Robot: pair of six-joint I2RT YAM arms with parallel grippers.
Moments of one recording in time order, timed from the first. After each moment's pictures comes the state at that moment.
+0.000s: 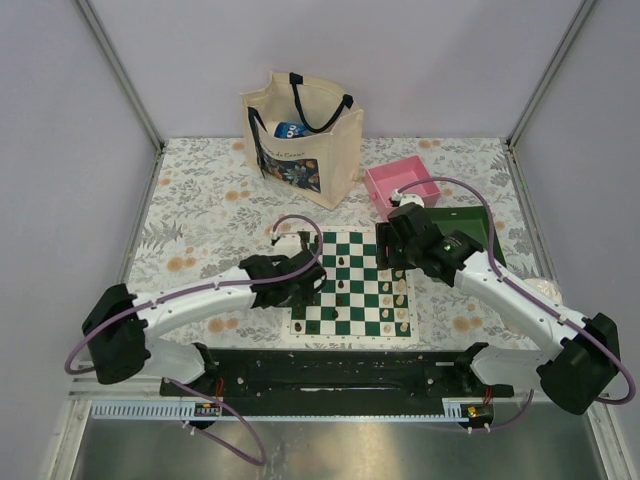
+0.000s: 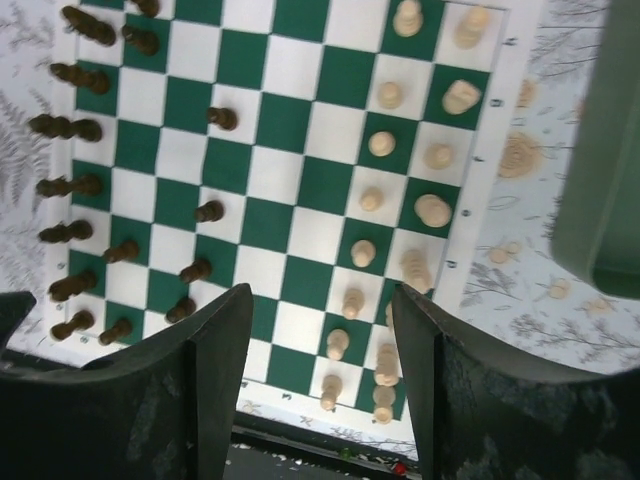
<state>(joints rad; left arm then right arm) -1.01 1.38 0.94 -0.82 -0.41 -0.96 0.68 1.20 1.00 -0.67 0.24 0.50</state>
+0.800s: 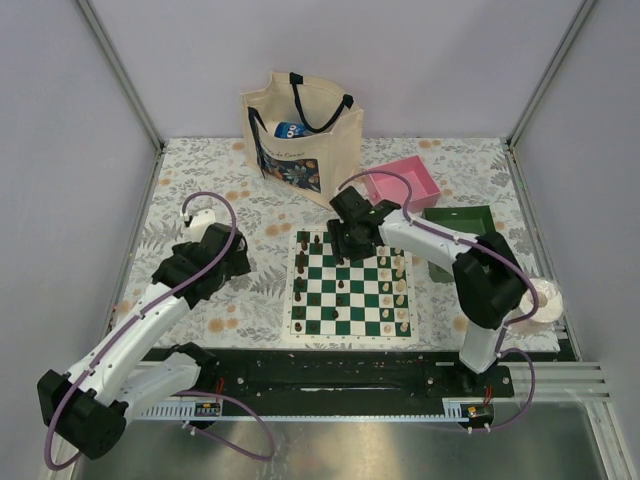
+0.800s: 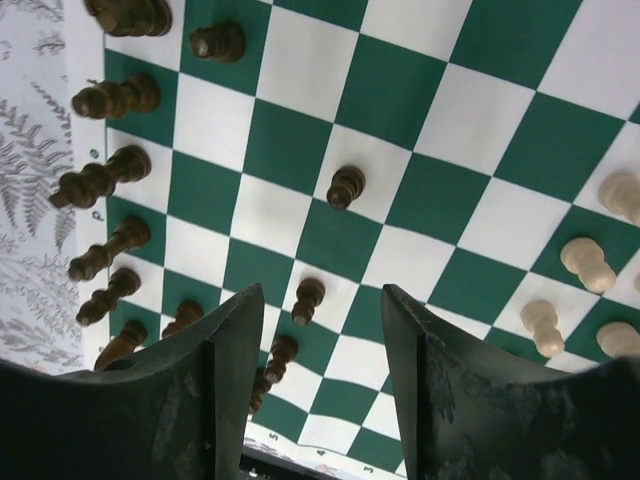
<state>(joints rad) -0.51 0.93 0.85 -0.88 -0.57 -0.68 0.73 1.78 1.33 -0.63 0.01 0.51</state>
